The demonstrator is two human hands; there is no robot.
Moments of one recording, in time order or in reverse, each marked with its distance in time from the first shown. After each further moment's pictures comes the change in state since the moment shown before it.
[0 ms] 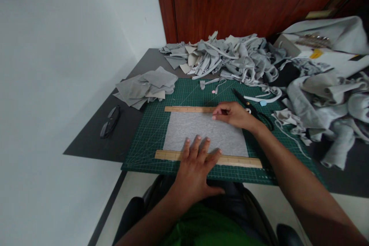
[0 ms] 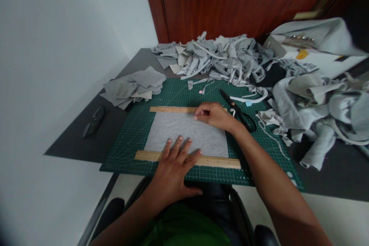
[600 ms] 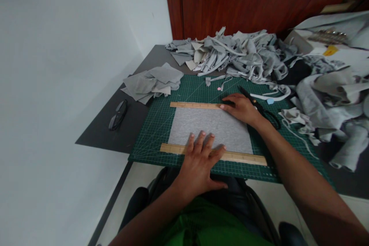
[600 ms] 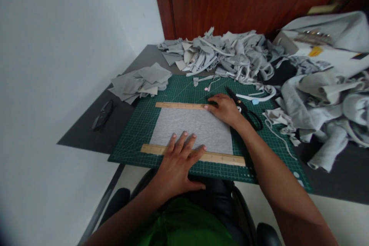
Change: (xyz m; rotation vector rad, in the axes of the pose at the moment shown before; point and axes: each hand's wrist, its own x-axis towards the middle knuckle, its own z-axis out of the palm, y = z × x) left_hand 0.000 0.003 0.002 0.060 0.006 0.000; right_hand 0.003 0.041 -0.005 -0.484 0.287 -0.012
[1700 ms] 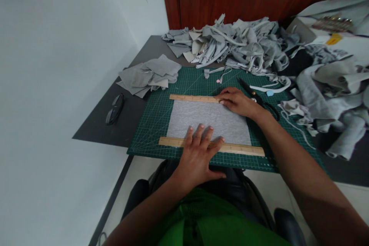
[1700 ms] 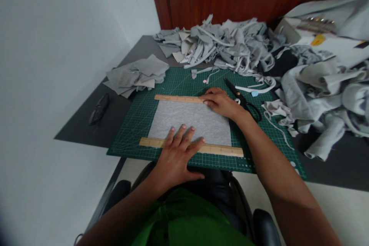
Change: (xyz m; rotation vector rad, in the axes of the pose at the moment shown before) left_hand 0.002 0.003 -0.002 0.025 0.012 0.000; right_hand 0.002 0.011 -0.002 0.075 -0.189 -0.323
